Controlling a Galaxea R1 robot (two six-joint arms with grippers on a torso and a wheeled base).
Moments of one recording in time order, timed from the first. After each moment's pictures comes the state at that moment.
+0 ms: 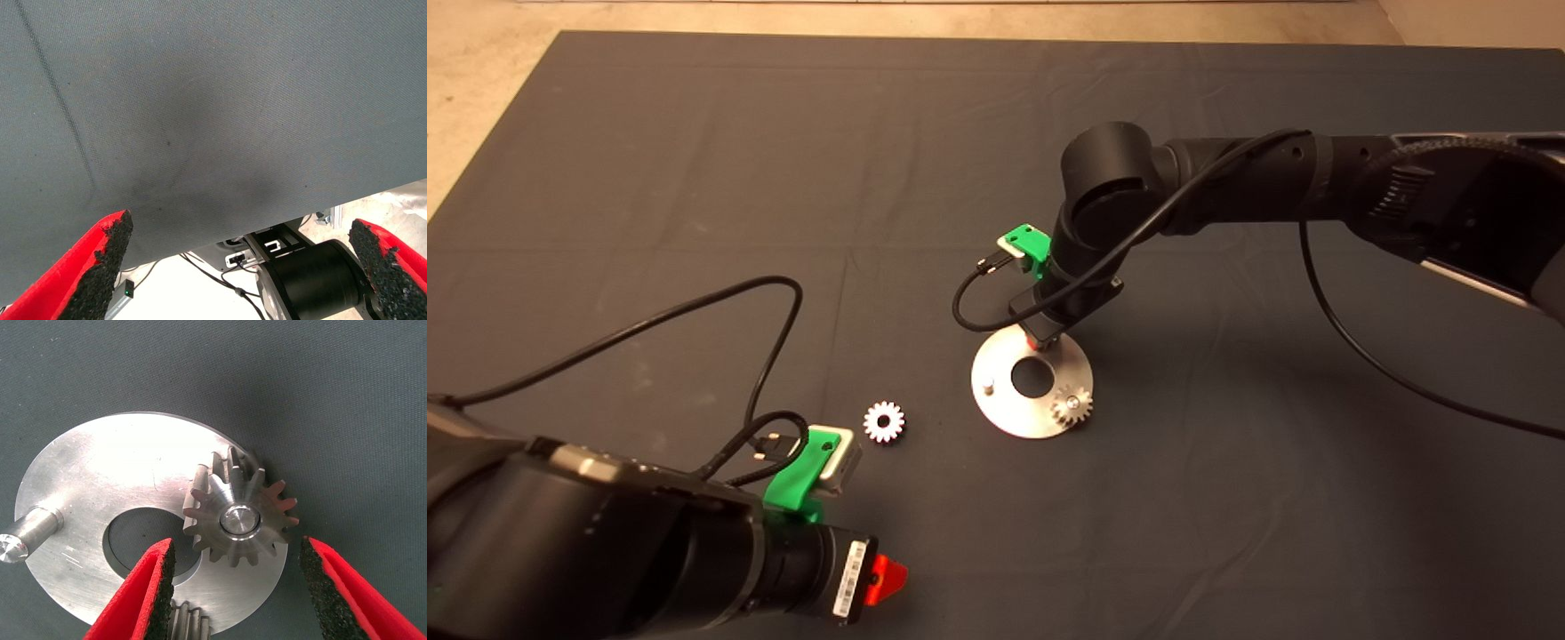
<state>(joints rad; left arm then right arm) -0.15 2.29 -0.33 0.64 1.53 -1.73 0.35 2.88 -1.31 -0.35 -1.53 0.99</state>
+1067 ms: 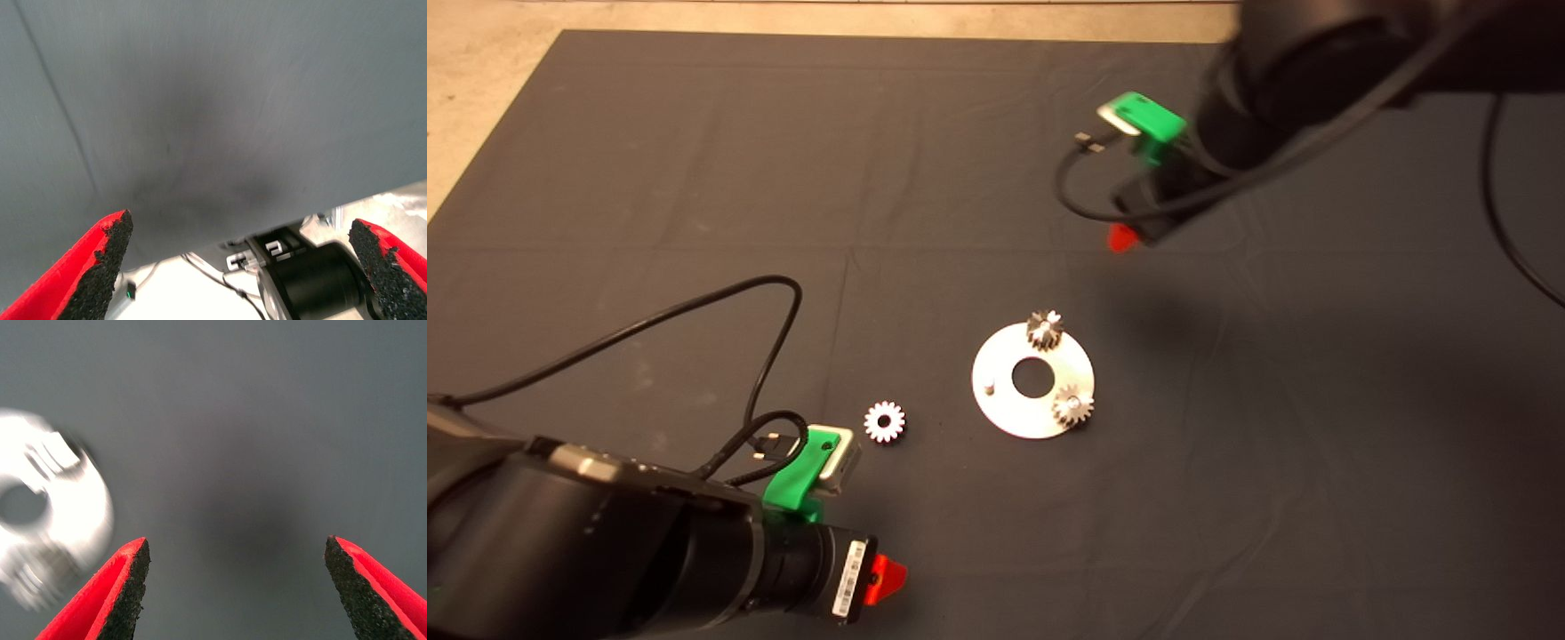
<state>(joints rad) -0.17 2.29 -0.33 0.64 1.53 -1.72 0.56 2.50 -0.96 -0.34 -1.53 1.10</state>
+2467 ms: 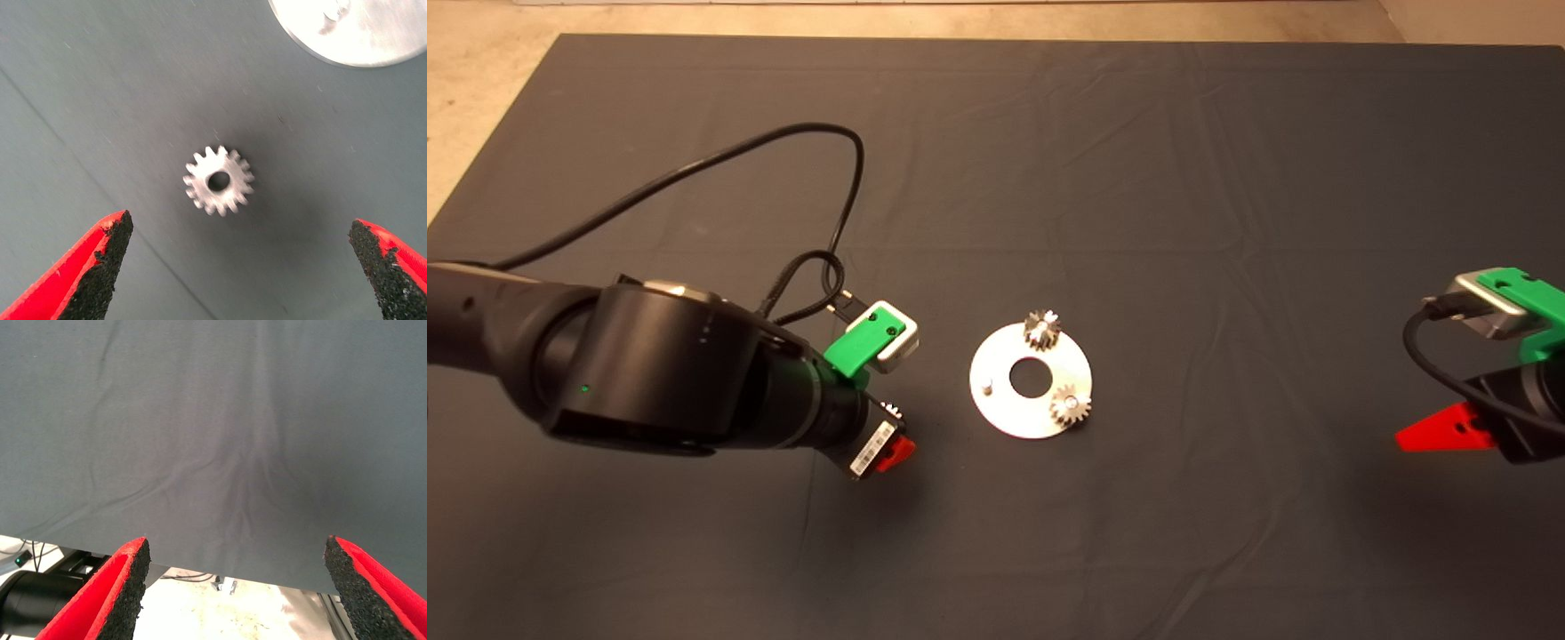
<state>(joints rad) -0.32 2.38 -0.55 0.67 1.53 -1.16 0.64 1.92 -0.43 -0.07 -1.53 1.34</state>
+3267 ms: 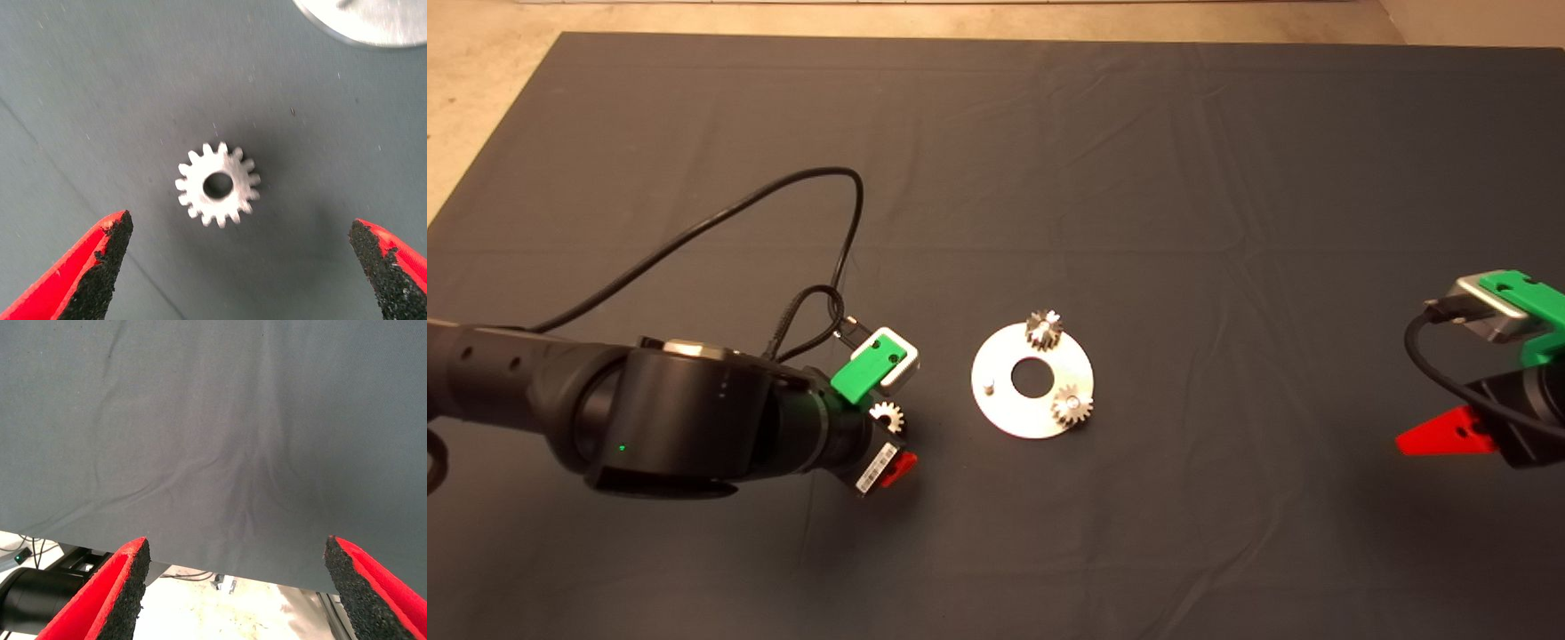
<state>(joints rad) -0.20 2.36 -0.56 0.83 1.53 -1.11 0.64 1.92 -0.42 -0.07 -1.53 1.34</state>
